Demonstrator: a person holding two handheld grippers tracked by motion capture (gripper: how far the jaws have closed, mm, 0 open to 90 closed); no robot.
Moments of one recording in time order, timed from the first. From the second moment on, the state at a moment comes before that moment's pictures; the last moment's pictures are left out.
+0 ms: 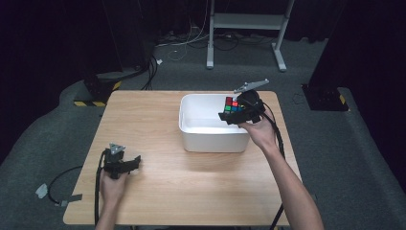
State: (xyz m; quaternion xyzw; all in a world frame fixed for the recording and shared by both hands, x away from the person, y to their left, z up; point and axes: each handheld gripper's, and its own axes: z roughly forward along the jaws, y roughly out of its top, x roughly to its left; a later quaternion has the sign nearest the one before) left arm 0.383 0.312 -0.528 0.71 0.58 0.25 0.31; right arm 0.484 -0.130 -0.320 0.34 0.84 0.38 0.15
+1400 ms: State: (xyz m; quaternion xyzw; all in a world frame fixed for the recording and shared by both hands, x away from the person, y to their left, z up) left arm 0.383 0.312 -0.528 0.71 0.58 0.25 0.31; right arm 0.530 -0.112 -0.308 0.36 0.84 0.39 0.14
